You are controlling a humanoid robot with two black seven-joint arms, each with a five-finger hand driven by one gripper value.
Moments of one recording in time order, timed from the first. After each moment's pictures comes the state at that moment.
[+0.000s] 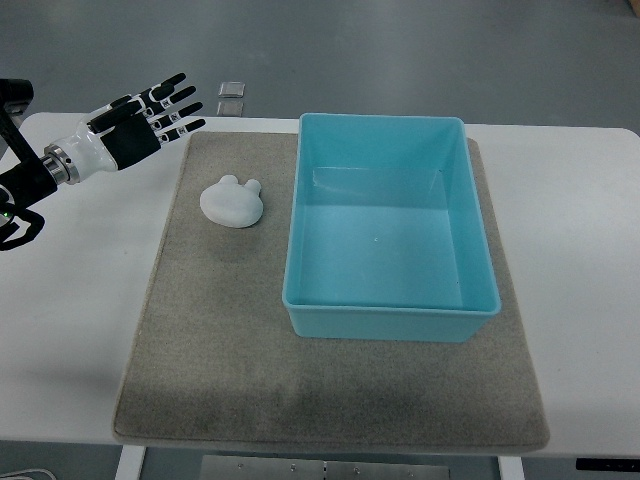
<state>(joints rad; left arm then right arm) -0.85 0.57 -0.50 -0.71 -0.40 -0.61 0.12 0.00 0.00 0.03 0.12 -0.11 0.20 0.01</state>
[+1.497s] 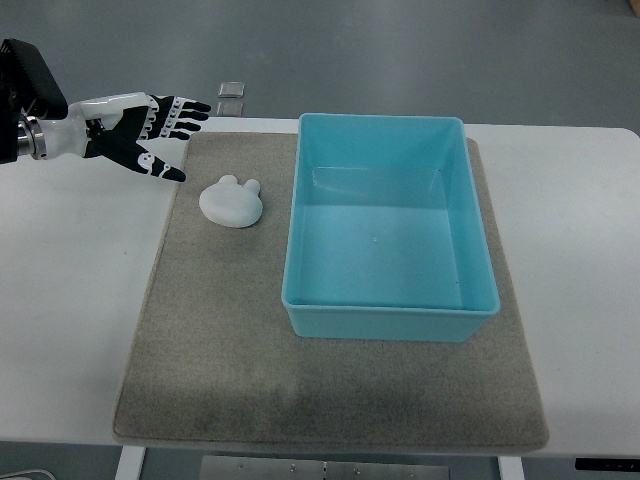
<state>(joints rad) -0.99 0.77 -0.39 -0.92 0.84 -0.60 -0.35 0.00 0.00 0.03 0.12 -0.11 0.20 0.01</state>
